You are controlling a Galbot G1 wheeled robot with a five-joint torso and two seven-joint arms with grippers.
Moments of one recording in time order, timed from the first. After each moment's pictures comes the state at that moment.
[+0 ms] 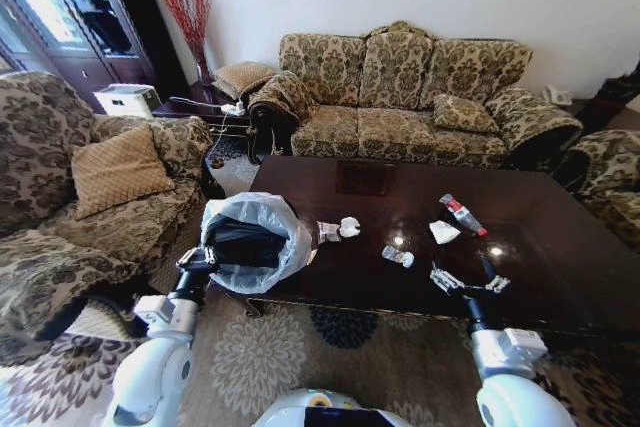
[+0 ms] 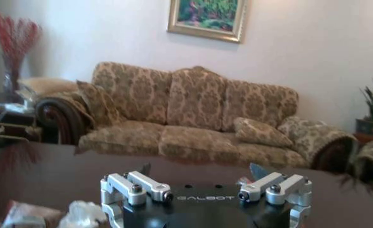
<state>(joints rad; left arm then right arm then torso) 1.63 -1.42 -0.78 -2.33 -0.30 0.13 0.00 -1.74 1.33 0.71 2.37 0.20 -0.13 0.16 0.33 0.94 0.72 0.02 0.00</state>
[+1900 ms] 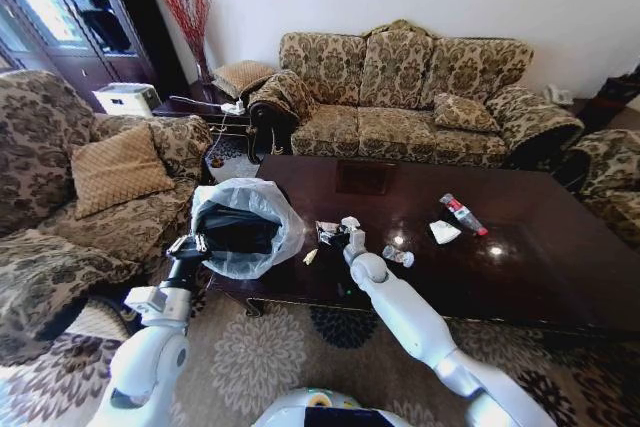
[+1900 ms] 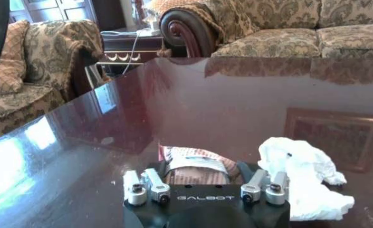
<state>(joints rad) 1.58 -1.34 -0.79 -2.31 -0.35 0.09 -0.06 -0.68 1.30 -0.13 1.30 0.56 -0.23 0.14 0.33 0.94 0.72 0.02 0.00</state>
